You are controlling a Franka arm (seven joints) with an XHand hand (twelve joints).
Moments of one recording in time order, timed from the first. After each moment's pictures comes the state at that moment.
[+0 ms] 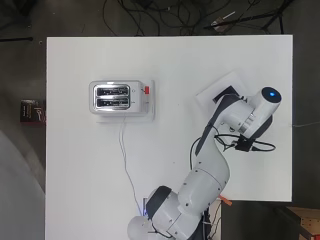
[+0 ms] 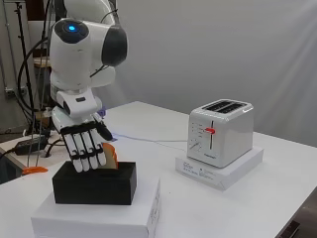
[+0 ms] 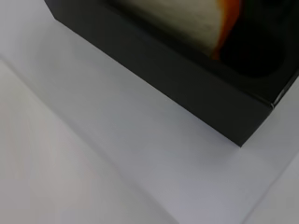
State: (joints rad) arm -0.23 0.32 -0.43 -1.71 -0.05 1.58 -1.28
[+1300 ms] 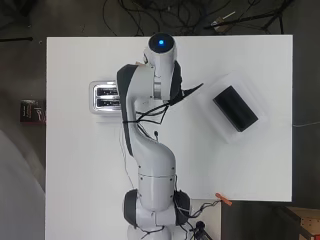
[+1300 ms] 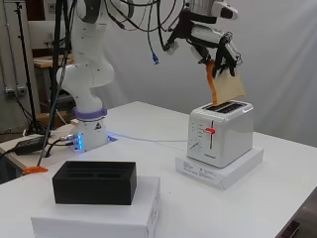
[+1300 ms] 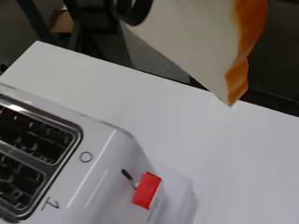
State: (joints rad) arm -0.05 0.34 0.03 -1.19 -0.04 1.31 -1.34
